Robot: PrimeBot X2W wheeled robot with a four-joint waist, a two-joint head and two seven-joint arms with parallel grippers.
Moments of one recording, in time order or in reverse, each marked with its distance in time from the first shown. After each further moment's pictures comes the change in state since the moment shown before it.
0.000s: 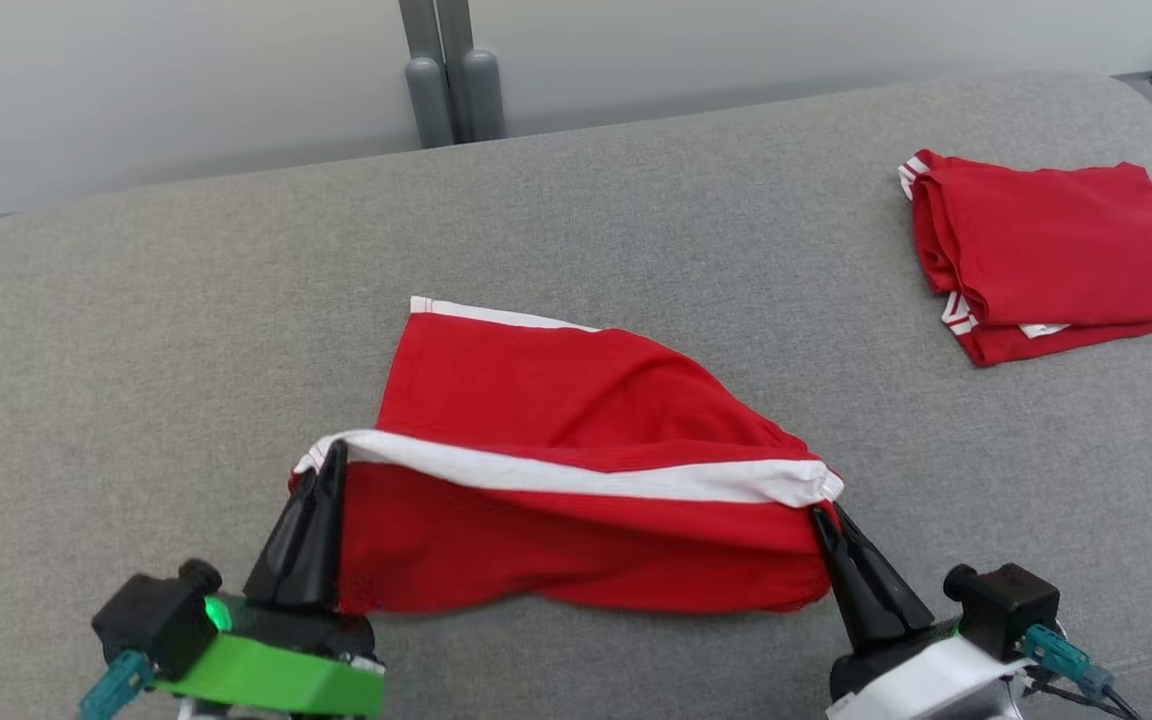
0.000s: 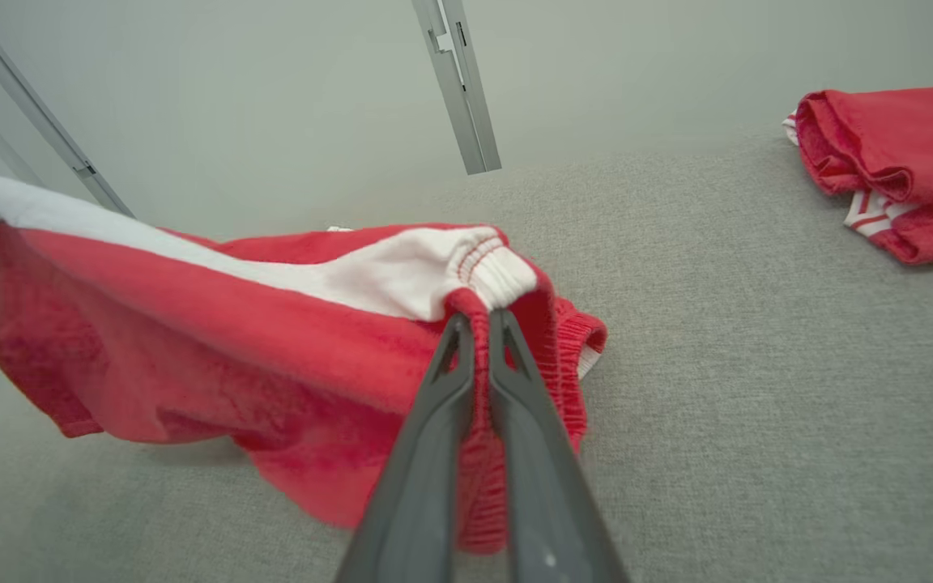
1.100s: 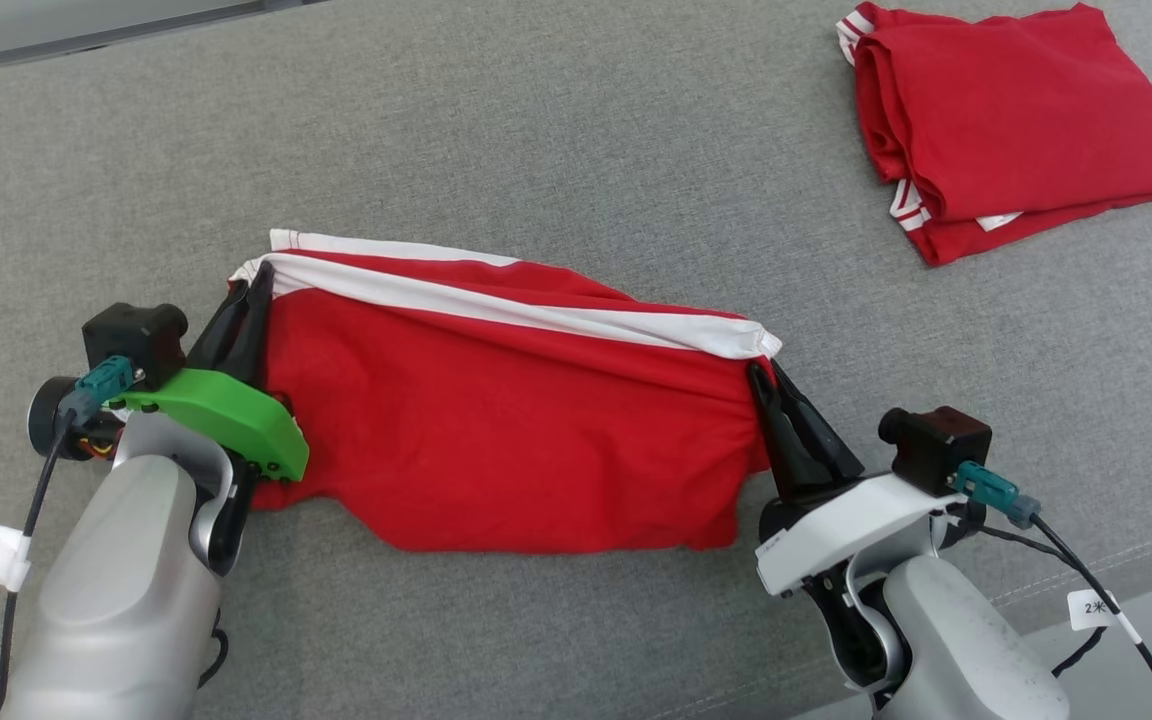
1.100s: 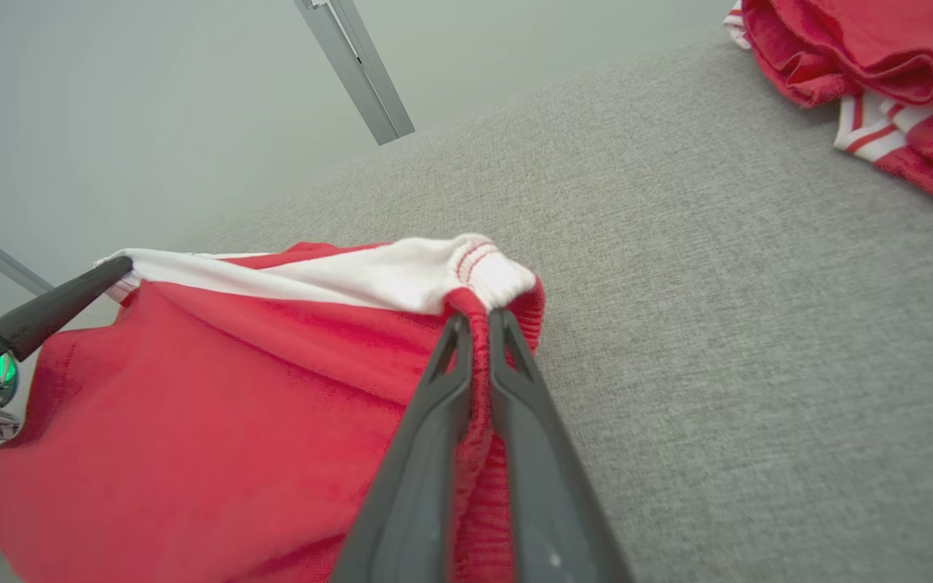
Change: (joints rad) left arm -0.657 0.074 -0.112 0.783 0.013 -0.003 0.000; right arm -0.348 0.112 0.017 0.264 0.088 0.000 0.000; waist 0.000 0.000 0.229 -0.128
